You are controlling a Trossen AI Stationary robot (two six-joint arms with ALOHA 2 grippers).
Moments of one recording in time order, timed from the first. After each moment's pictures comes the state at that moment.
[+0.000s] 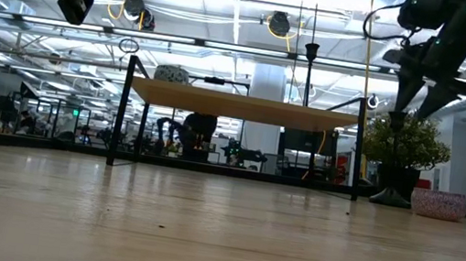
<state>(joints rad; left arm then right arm) -0.33 0.62 0.26 0.39 -0.29 -0.35 -0.78 0.94 0.91 -0.99 0.10 0.58</state>
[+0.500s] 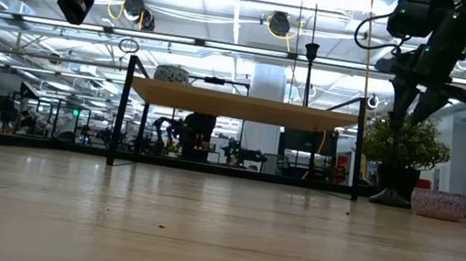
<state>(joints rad) -0.33 0.62 0.26 0.38 -0.27 -0.35 -0.78 1.02 0.91 -0.98 0.13 0.58</state>
